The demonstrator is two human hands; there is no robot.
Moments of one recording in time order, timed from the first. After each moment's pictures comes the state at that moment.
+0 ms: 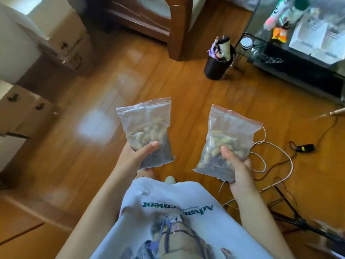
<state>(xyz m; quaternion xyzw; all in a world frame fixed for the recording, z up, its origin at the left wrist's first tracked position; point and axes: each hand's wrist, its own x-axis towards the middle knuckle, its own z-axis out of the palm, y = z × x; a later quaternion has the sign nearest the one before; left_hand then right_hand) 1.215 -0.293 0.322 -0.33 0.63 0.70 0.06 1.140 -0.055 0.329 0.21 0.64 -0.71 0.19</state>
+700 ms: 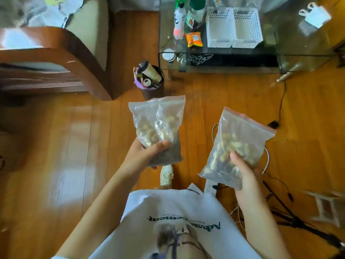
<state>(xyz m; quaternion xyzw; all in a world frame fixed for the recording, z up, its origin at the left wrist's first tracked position) 0.792 -0.144 0.325 -0.11 0.69 0.67 0.25 0.860 0.093 0.324 0.38 0.56 -0.73 0.02</state>
